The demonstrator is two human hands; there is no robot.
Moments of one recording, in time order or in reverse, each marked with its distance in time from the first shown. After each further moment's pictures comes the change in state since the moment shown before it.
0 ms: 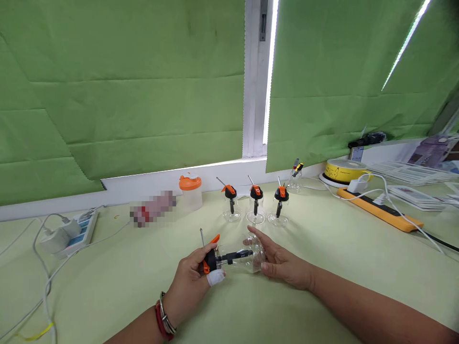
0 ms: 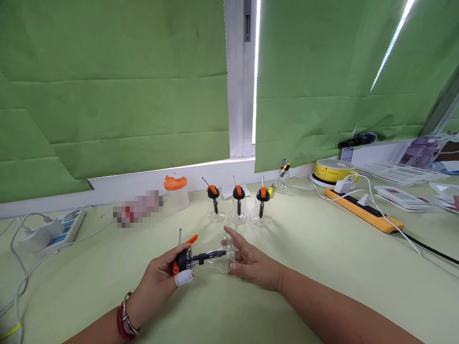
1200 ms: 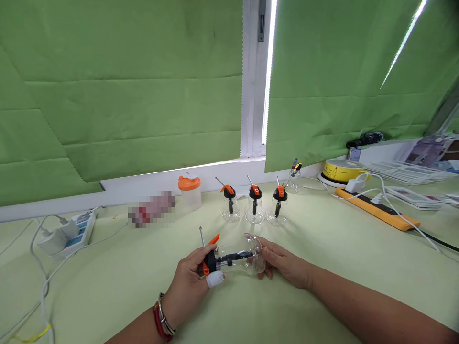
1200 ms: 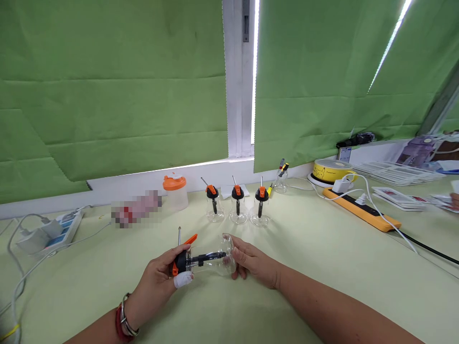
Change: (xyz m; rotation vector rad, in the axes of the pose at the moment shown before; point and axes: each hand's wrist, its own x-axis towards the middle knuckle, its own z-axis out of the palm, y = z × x) left_hand 0.001 0.001 -0.001 0.065 -0.016 0.049; right_hand 0.002 0.002 -0.004 -0.121 0.081 0.089
